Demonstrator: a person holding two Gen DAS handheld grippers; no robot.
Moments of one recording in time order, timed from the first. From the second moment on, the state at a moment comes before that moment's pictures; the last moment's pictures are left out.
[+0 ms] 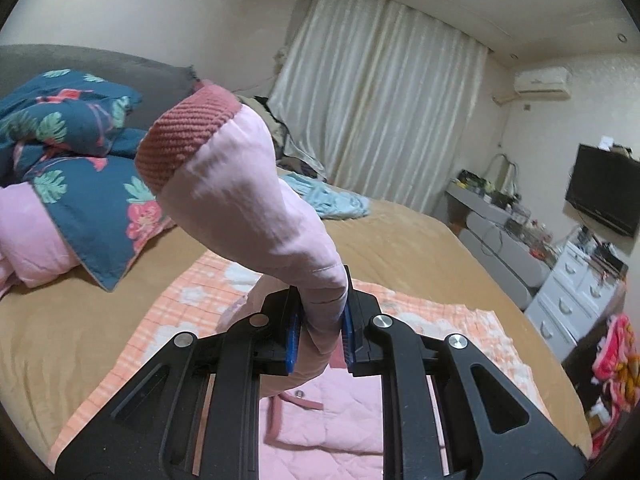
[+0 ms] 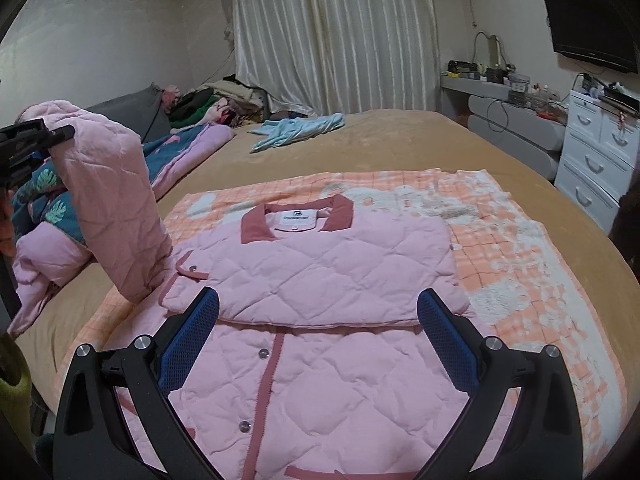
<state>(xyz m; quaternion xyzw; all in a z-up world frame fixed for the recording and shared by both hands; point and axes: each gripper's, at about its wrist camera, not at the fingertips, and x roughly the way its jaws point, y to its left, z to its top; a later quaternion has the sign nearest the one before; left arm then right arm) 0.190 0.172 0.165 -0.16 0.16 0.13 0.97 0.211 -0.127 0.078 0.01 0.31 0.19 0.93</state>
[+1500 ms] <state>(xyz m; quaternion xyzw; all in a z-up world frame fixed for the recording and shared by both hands) 0.286 -0.015 0.000 0.08 0.34 -0.02 0.94 0.247 -0.242 0.024 0.12 0.36 0.07 0.92</state>
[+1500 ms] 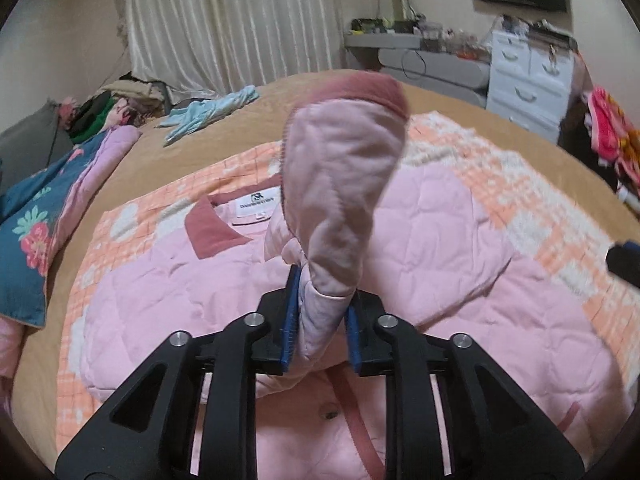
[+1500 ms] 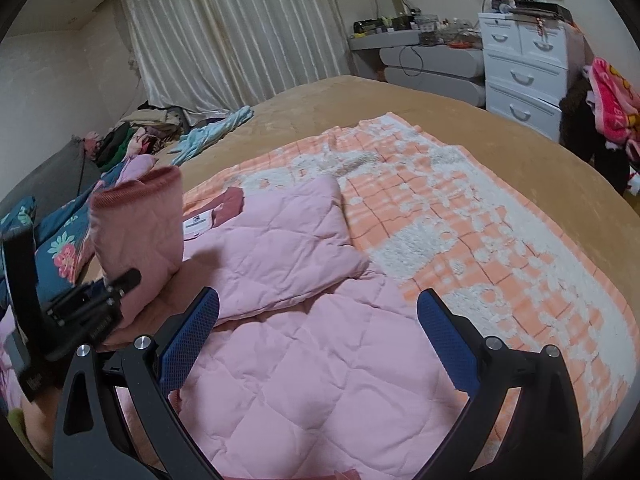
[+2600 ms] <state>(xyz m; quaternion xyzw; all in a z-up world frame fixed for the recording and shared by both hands) 0.266 0.162 -0.012 -0.07 0.41 0.04 0.91 0.303 -0.144 -0.052 0.20 0.48 0.18 0.84</state>
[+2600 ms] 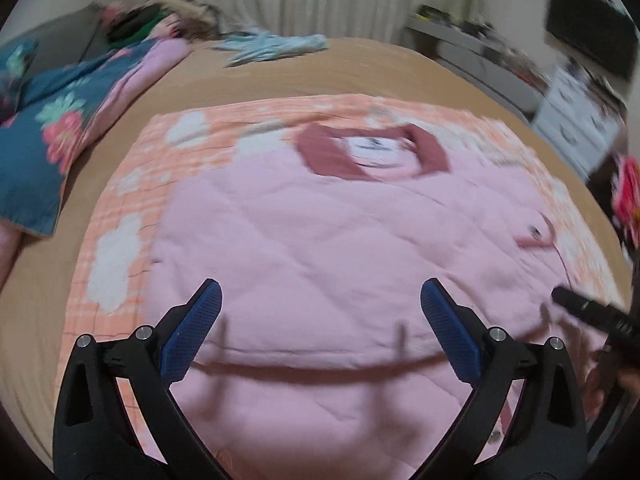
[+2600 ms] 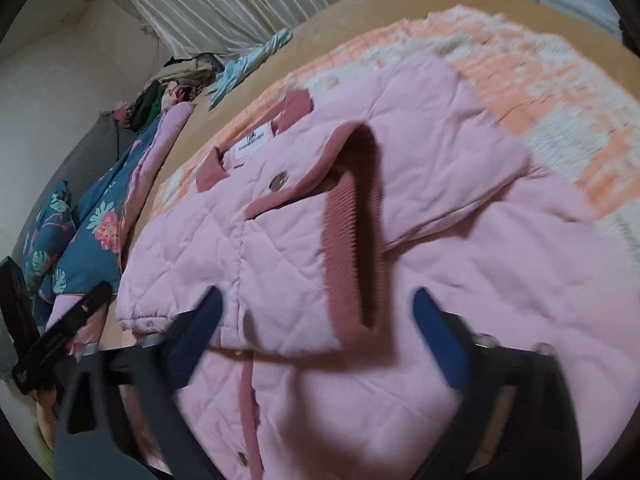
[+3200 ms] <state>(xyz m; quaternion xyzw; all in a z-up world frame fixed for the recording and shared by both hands) 0.294 0.208 -0.015 -0.13 0.39 0.06 0.91 0.339 -0.113 0.051 0.00 0.29 0.24 0.93</state>
